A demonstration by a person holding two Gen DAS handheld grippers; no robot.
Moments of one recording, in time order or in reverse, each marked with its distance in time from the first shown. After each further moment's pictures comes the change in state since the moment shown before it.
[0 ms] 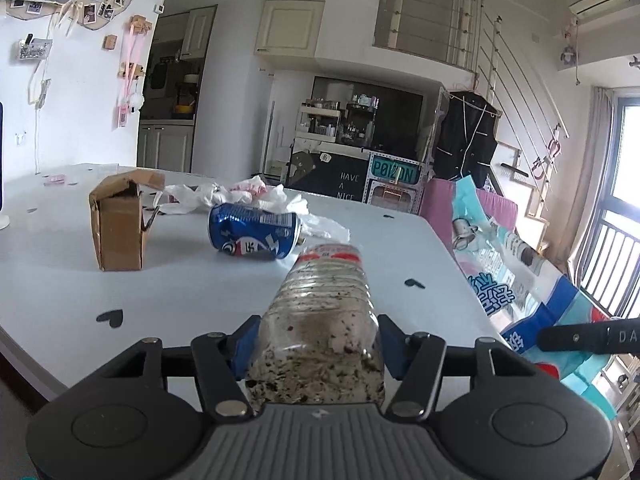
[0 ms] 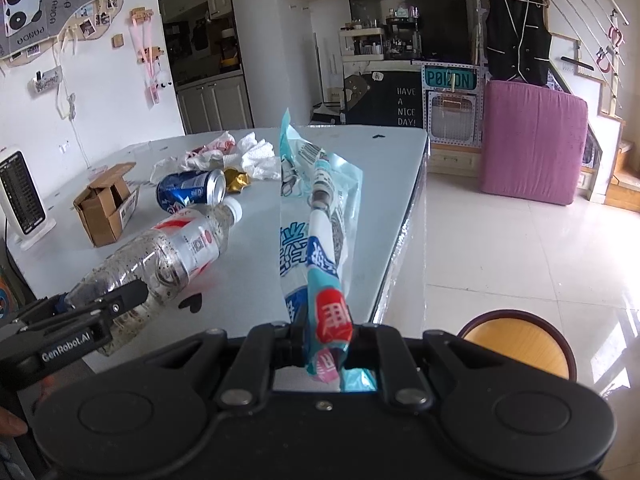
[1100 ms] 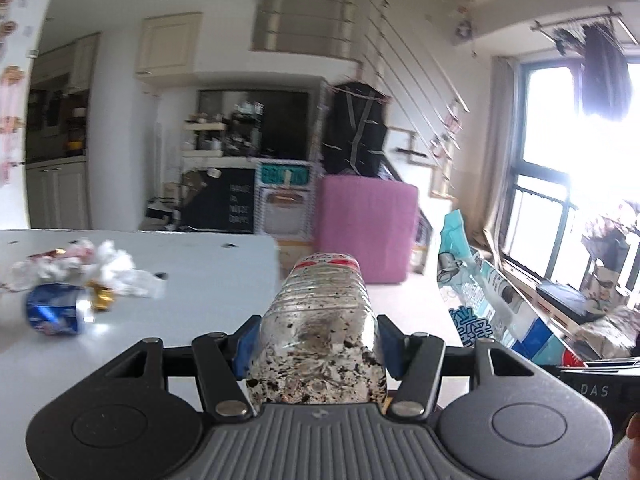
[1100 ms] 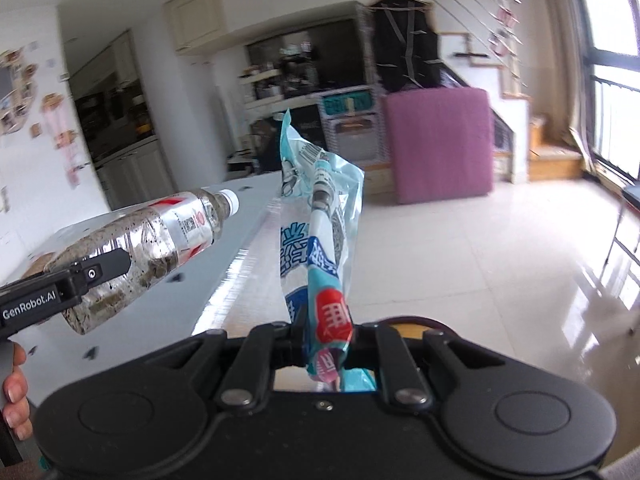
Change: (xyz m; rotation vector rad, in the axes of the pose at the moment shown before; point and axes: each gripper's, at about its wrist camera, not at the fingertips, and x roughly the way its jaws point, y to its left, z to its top) left arm 0.032 -0.193 0.040 0.185 0.008 -0.260; right arm -0.077 -0.157 -0.019 0.228 -0.114 -0.176
